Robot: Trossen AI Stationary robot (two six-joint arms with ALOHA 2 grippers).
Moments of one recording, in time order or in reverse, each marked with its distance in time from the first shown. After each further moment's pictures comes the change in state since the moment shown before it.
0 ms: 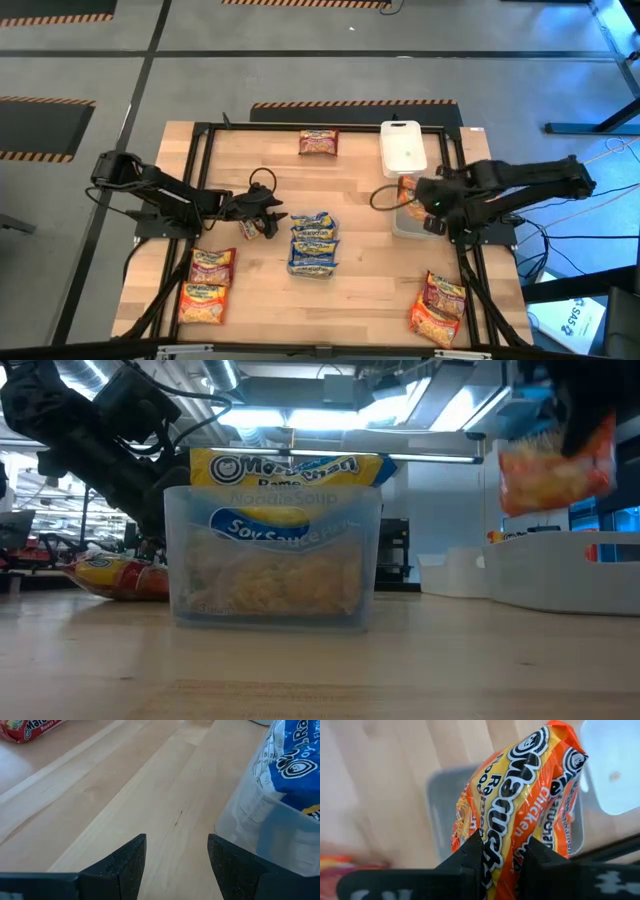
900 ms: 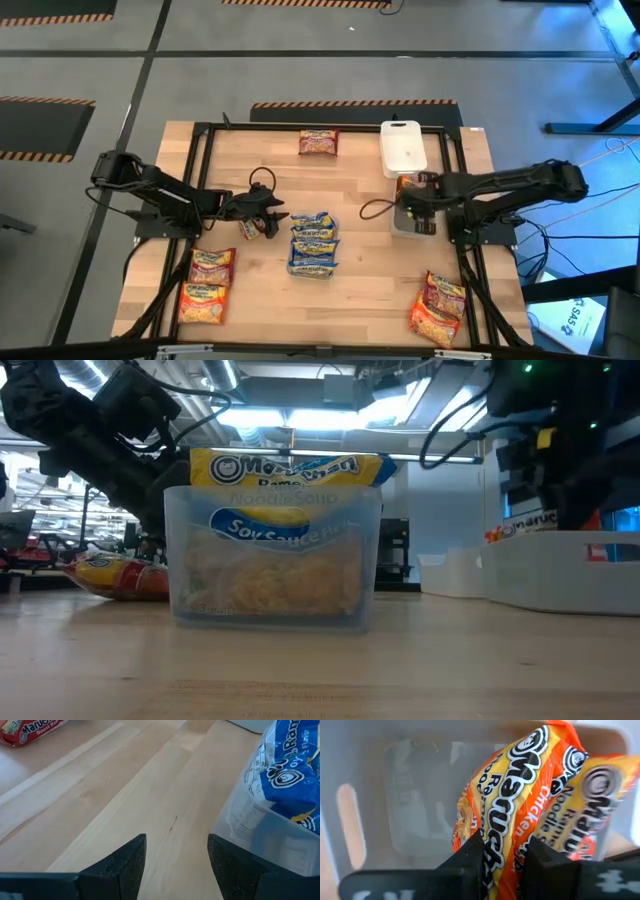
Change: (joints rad) left arm 0.000 0.000 0.001 0.025 0.009 -0.005; right arm -0.131 0.136 -0.282 0.256 0.046 -0.285
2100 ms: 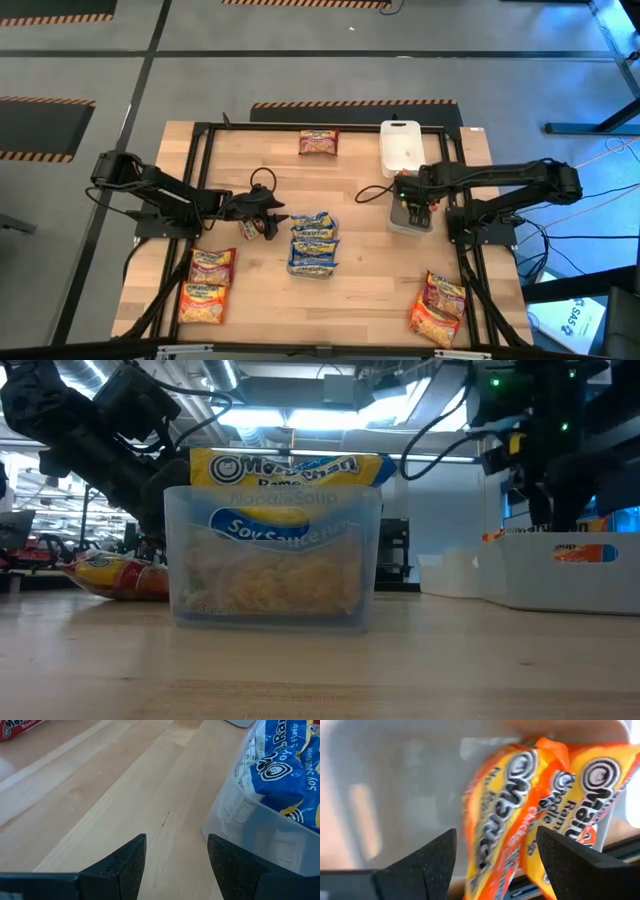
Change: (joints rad) left arm 0.000 0.000 0.000 -0.003 0.041 0.000; right arm -0.106 0.054 0.095 -0.062 -0.064 0.024
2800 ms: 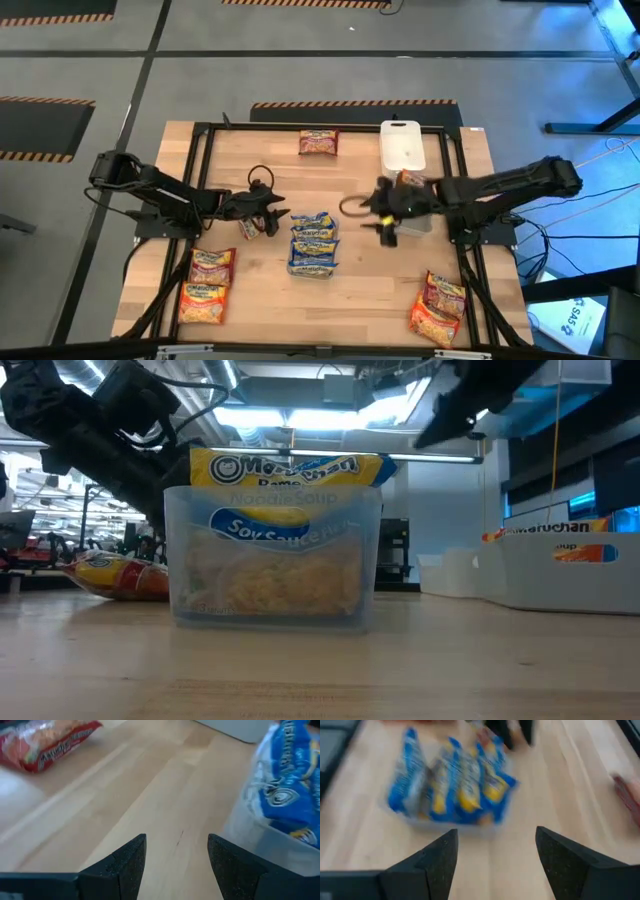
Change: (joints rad) left arm 0.005 -0.033 0.004 0.013 -0.084 0.081; right arm 0.265 -0.004 0.036 0.811 -0.040 -0.054
